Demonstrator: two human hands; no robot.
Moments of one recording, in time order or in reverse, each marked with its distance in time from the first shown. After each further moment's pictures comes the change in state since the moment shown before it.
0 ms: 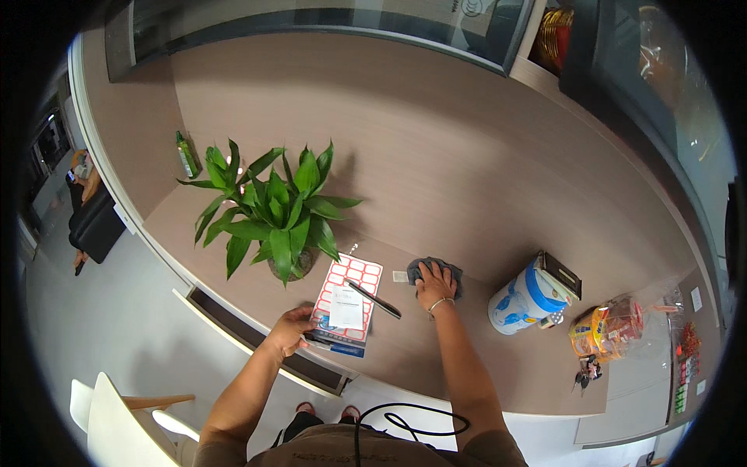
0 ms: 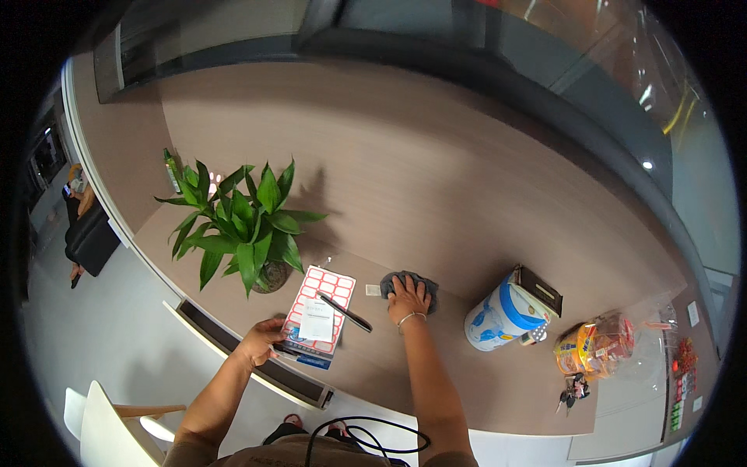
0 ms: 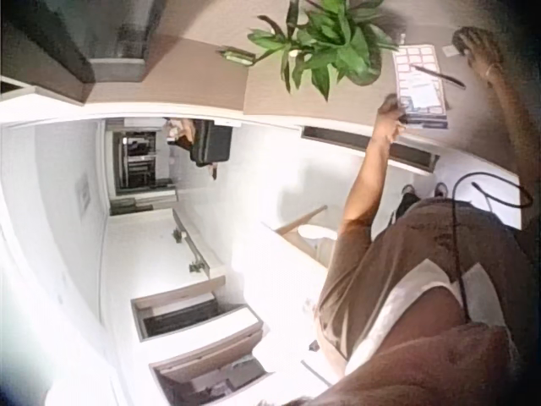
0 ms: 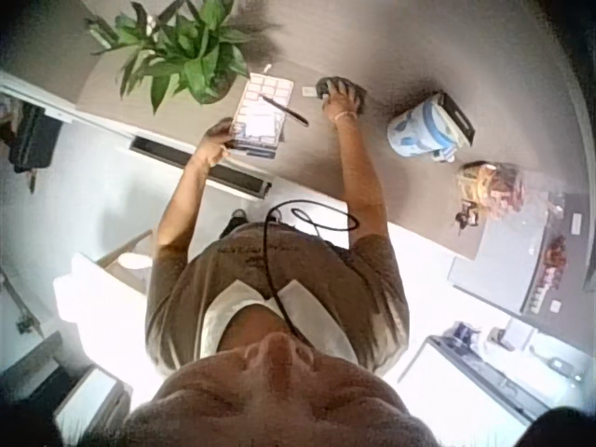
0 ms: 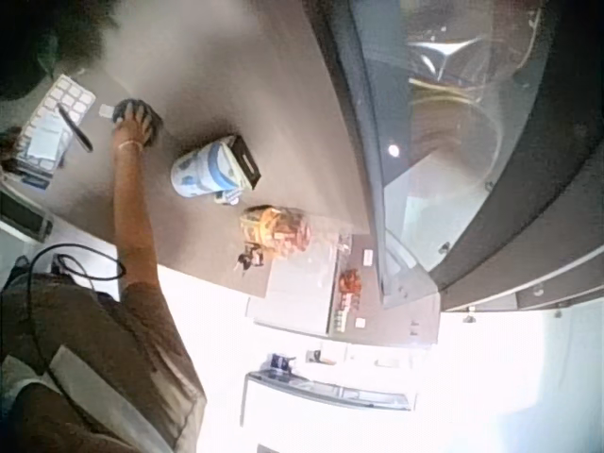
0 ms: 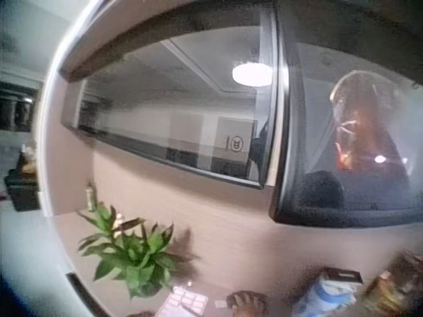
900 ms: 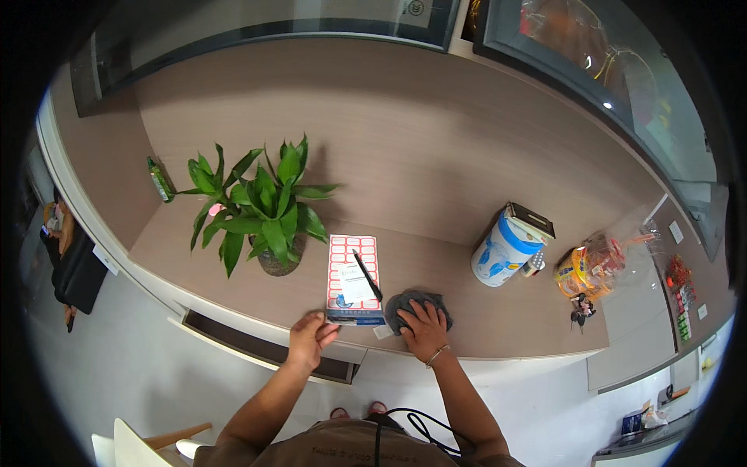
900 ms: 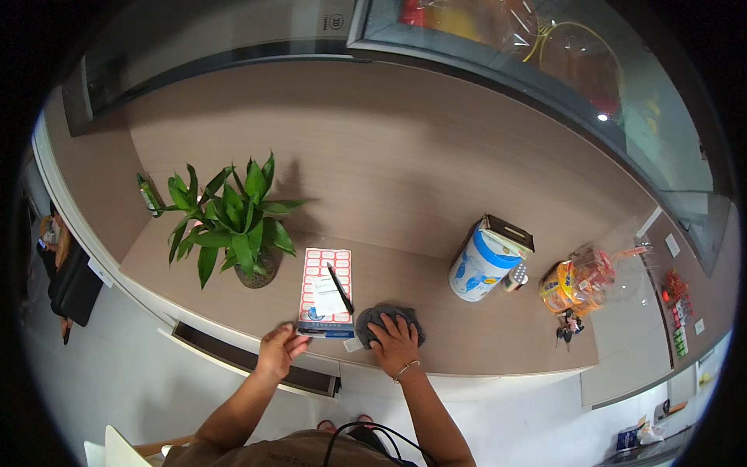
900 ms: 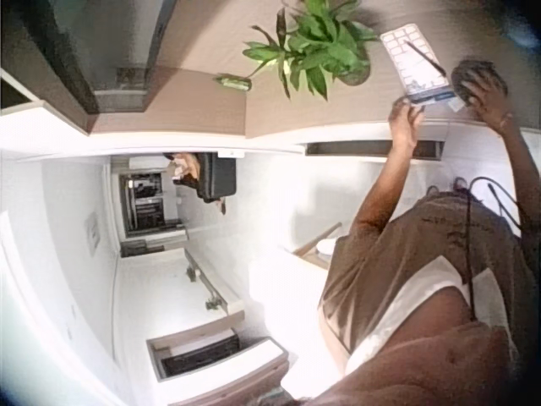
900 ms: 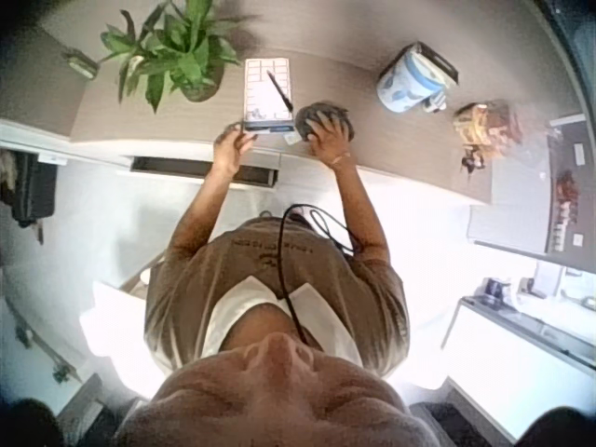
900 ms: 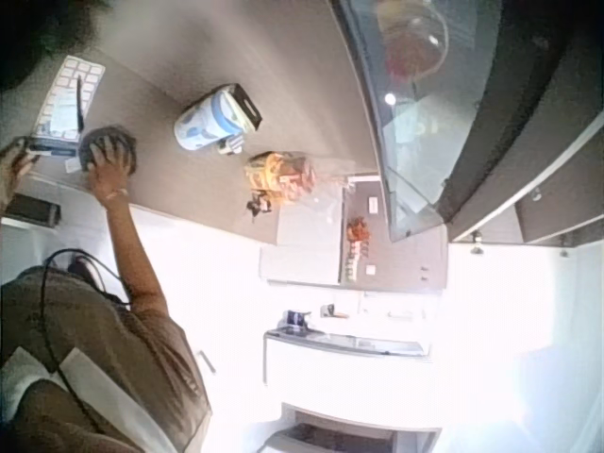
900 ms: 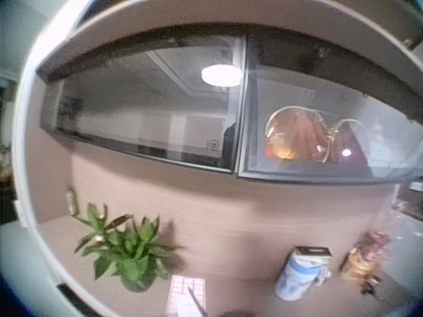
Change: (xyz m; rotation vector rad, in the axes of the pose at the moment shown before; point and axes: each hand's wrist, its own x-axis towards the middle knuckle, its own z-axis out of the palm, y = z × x) left_hand -0.045 -0.033 0.034 -0.370 0.049 0.108; right_hand -0.194 0.005 0.064 0.097 0.265 -0.240
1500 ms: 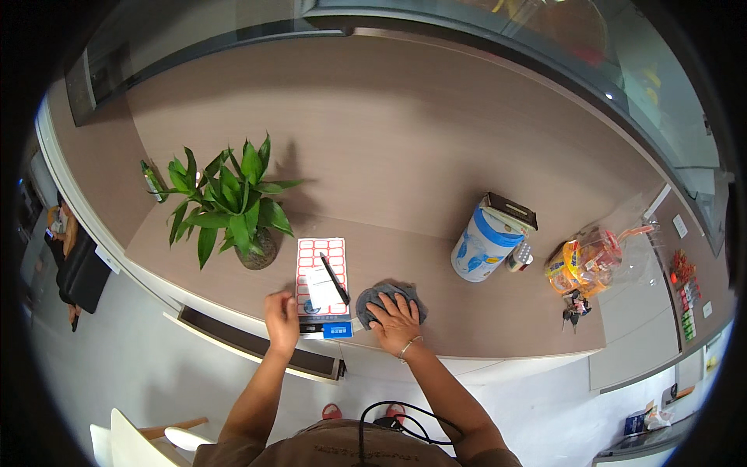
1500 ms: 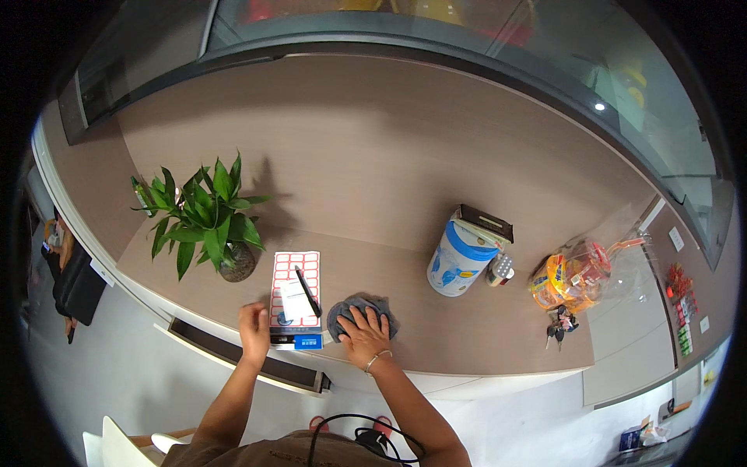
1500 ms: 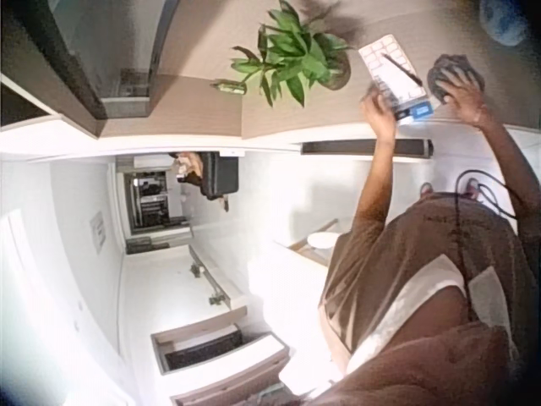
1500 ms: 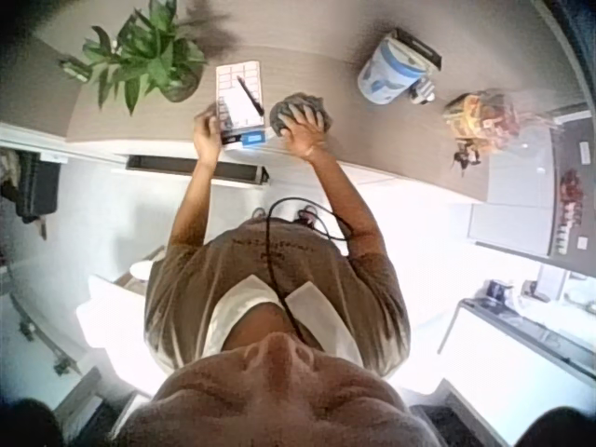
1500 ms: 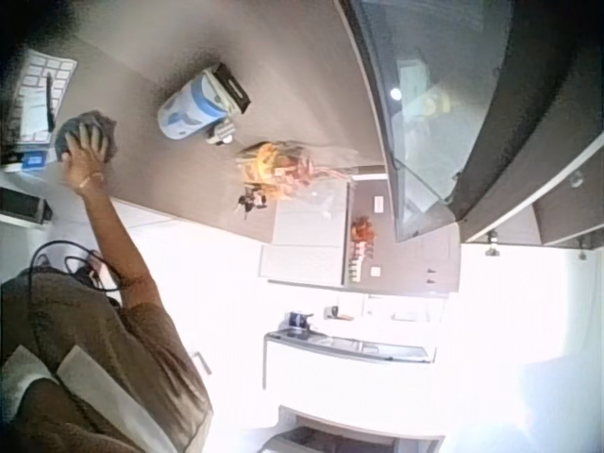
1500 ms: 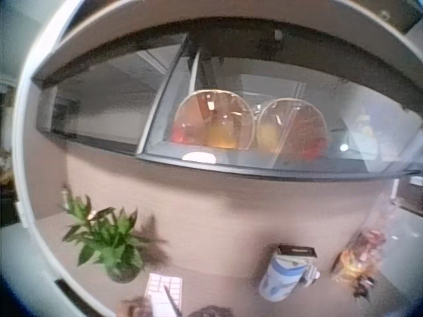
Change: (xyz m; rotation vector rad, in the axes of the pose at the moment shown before) left_hand 0.027 -0.019 0.013 0.979 0.272 1.053; right_hand 0.009 0.006 -0.008 0.071 -0.079 -0.077
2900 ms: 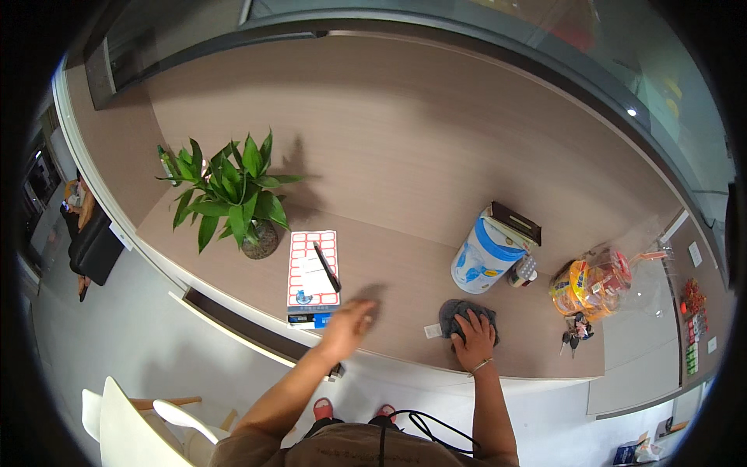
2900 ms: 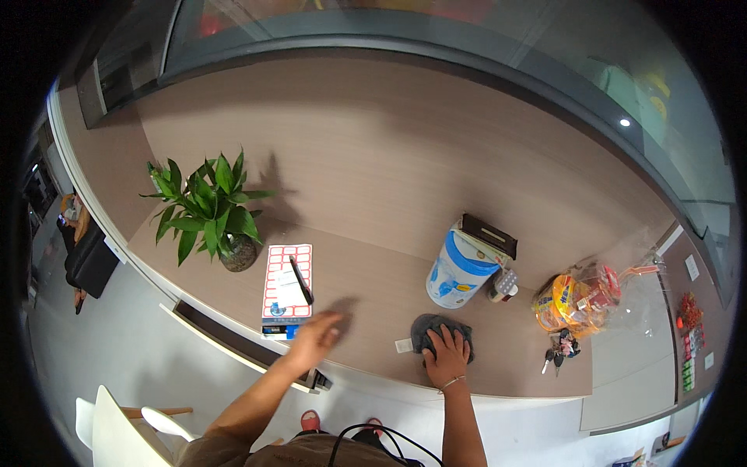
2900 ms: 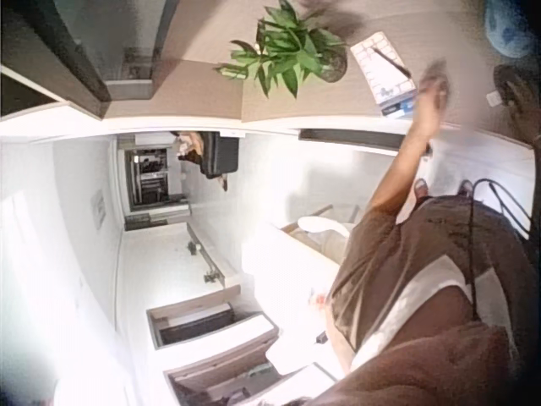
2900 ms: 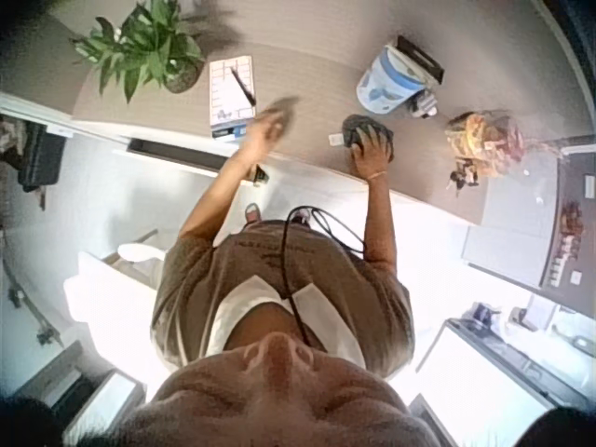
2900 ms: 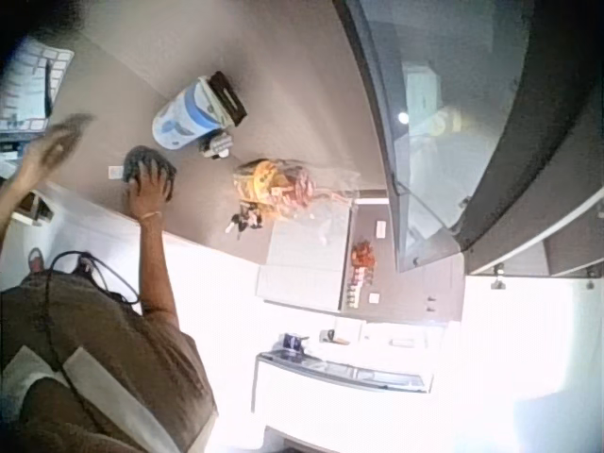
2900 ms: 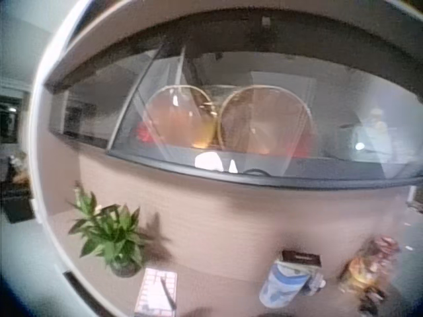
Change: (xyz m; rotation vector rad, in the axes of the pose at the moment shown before) left_hand -0.039 0.118 0.081 0.036 -0.578 0.172; right_hand -0.090 0.160 -0.068 -0.045 0.146 0.254
